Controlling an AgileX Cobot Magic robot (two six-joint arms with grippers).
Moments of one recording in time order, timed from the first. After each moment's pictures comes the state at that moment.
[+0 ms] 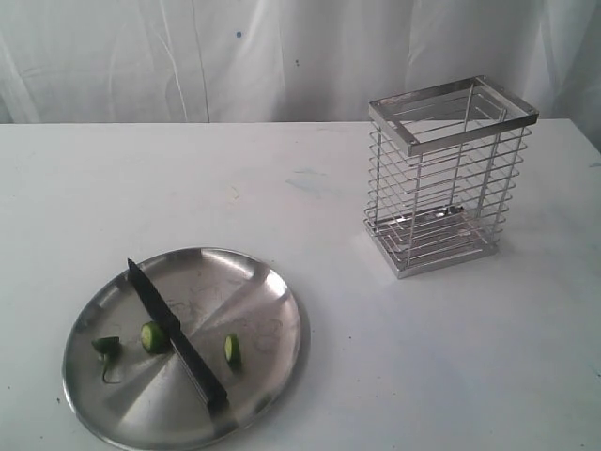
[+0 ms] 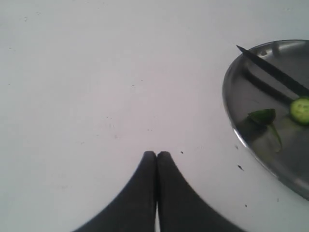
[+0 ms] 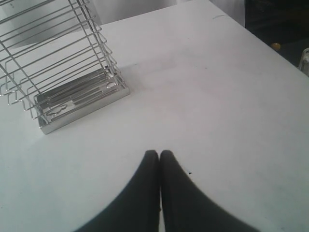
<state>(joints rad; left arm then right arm) 0.08 0.01 0.03 0.07 0.51 -0.10 -0.10 0.00 0.00 0.04 0.42 0.14</state>
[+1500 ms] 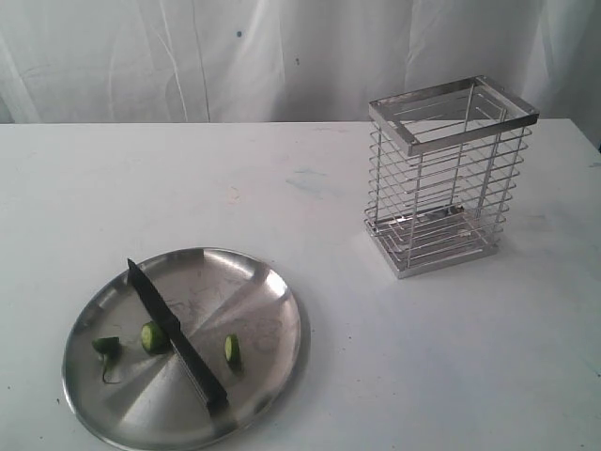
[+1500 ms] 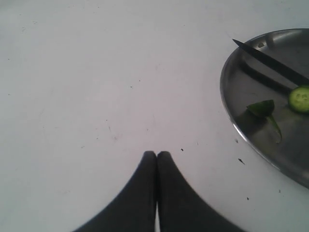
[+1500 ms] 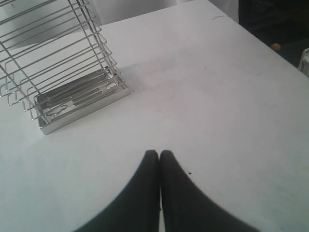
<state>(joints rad) 0.09 0.00 0.02 0.03 0.51 -0.01 -0.10 0.00 0.00 0.04 0.42 0.14</state>
